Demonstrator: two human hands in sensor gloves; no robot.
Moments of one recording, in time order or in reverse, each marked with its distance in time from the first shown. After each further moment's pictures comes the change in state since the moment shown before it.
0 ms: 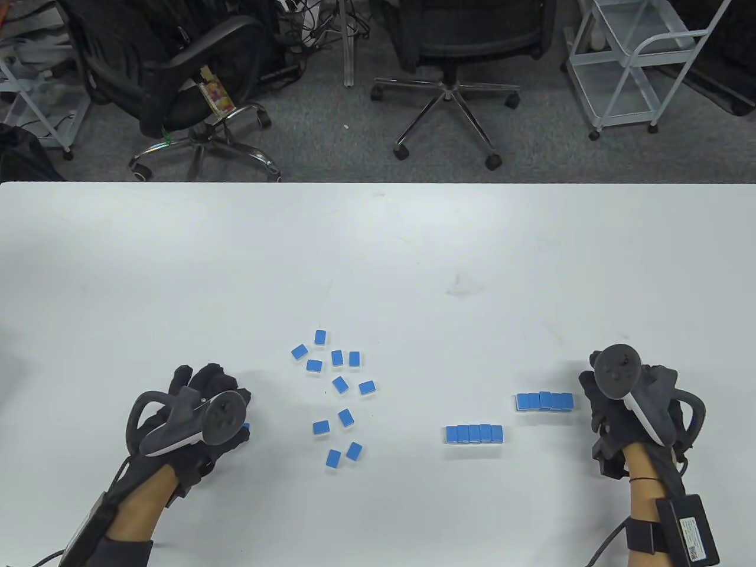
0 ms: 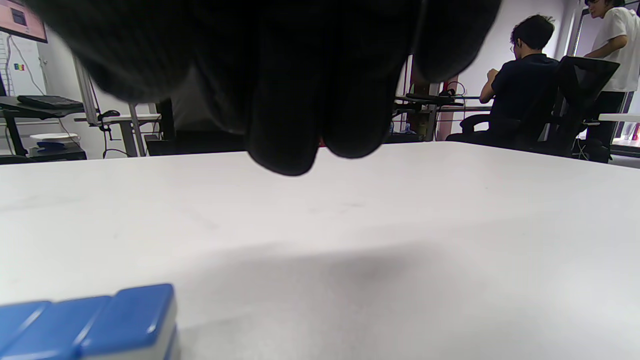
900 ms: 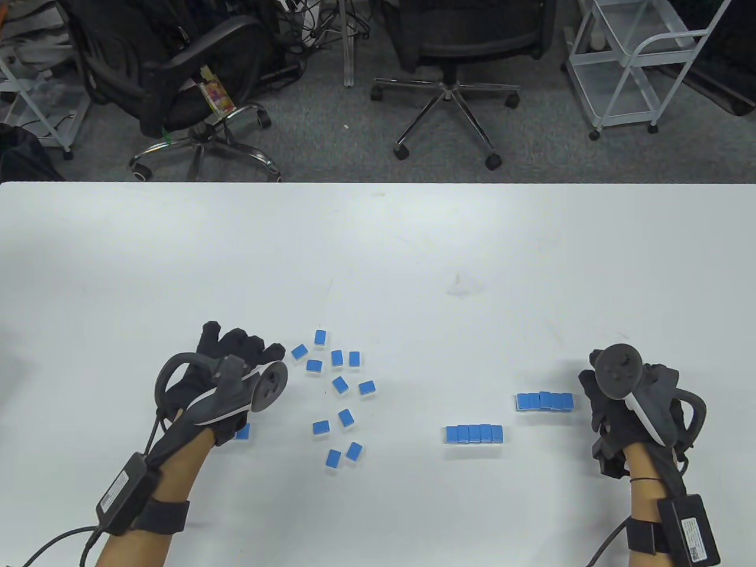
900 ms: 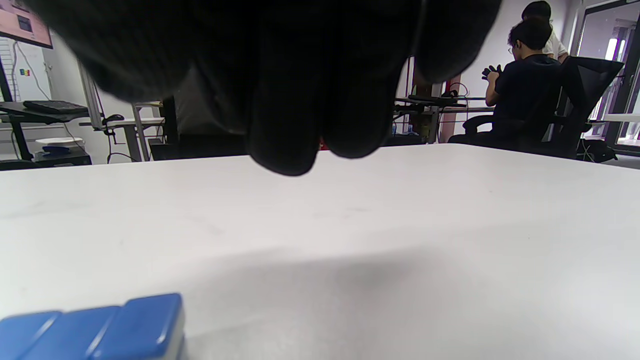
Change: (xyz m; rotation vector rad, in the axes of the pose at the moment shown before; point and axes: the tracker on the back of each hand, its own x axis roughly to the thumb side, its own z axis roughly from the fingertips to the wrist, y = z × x) left_hand 0.040 0.050 -0.057 0.124 0.051 -0.254; right_hand 0.001 -0.001 0.000 -0.005 -0.008 -0.008
